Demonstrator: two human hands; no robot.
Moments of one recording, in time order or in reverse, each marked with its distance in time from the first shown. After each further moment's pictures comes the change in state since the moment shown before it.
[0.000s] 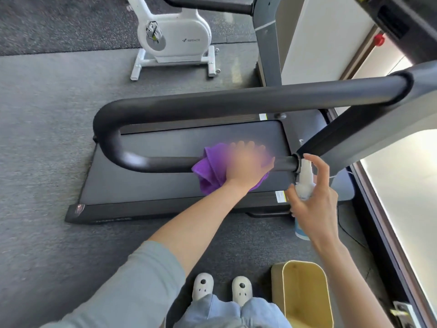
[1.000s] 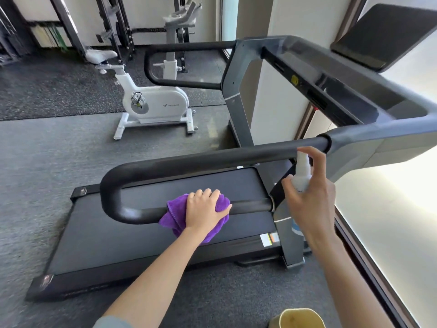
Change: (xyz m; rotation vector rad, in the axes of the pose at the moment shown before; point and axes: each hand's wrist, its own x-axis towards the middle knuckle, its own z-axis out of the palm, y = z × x) left_hand -0.027 -0.061 -0.008 -0.123 0.071 -0.036; right_hand 0.029 -0.094 -0.057 0.035 0.308 -0.195
